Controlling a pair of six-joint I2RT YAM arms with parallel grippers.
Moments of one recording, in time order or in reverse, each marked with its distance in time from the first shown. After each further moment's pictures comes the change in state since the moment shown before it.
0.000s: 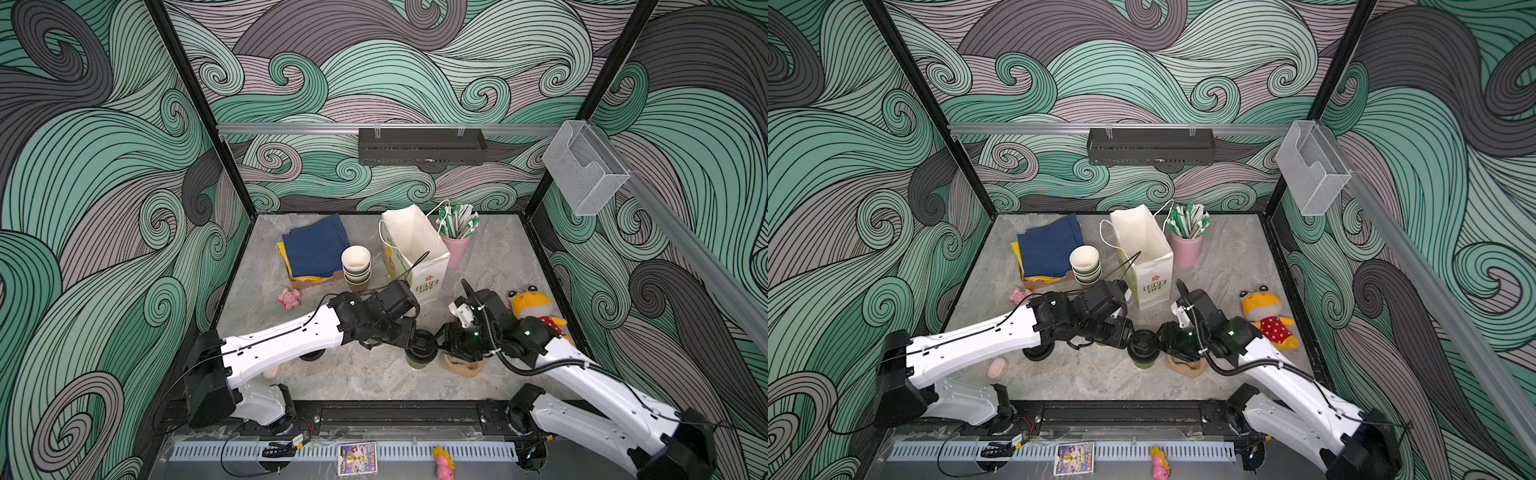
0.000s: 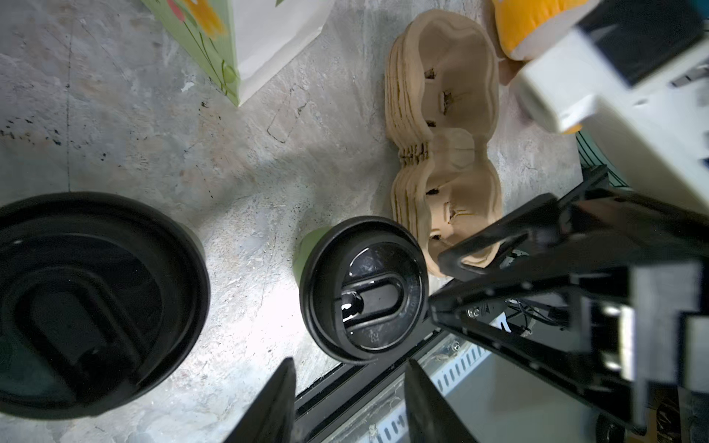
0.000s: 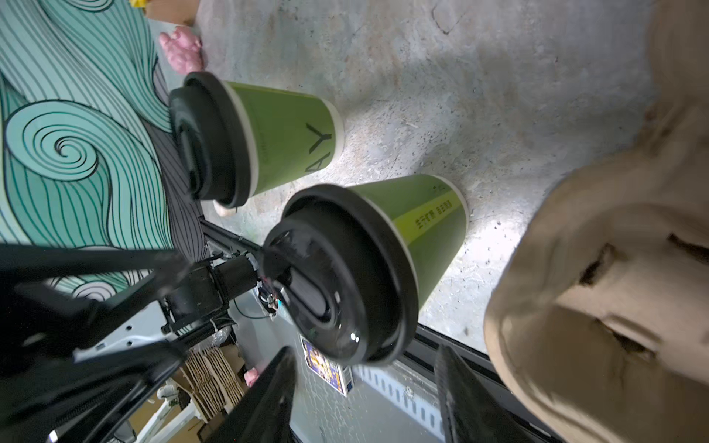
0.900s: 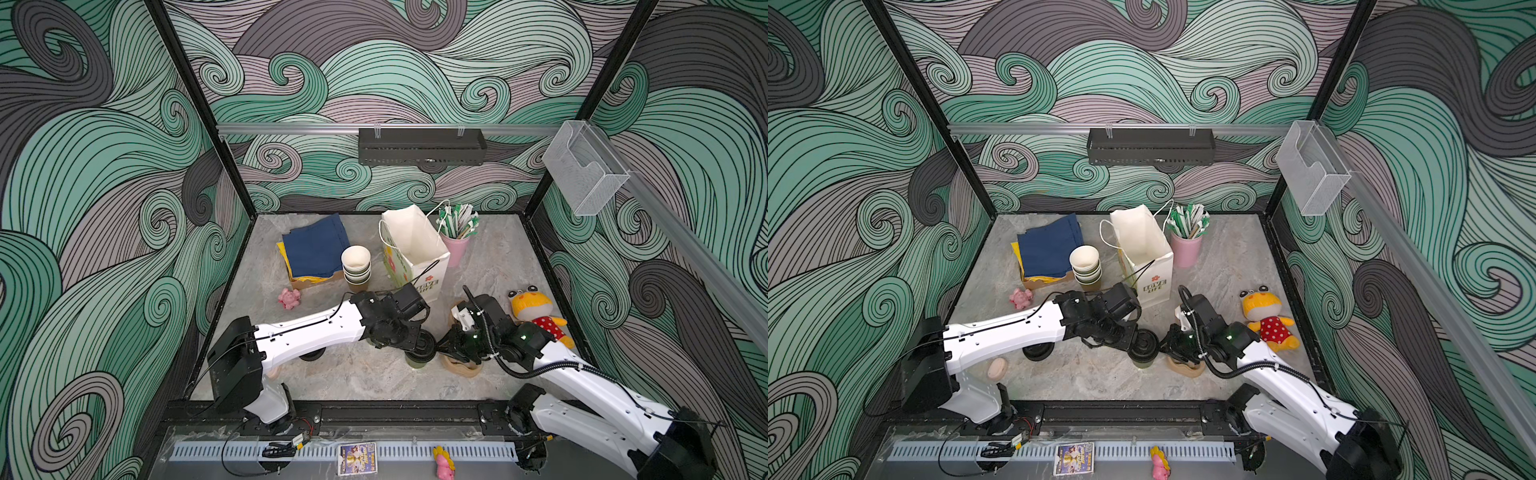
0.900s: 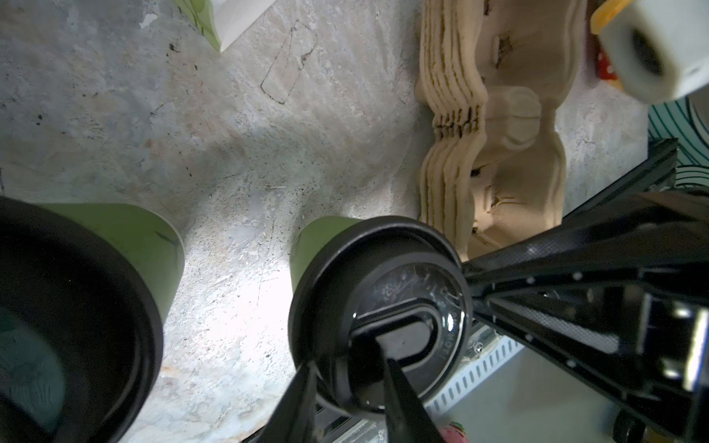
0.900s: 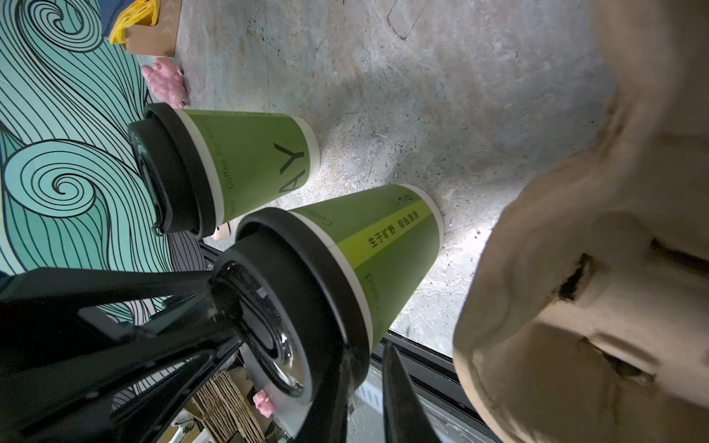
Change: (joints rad) left arm 0.000 0.150 0.021 -0.008 0.043 0.003; right arm -0.008 0.054 -0.103 0.128 0.015 0.092
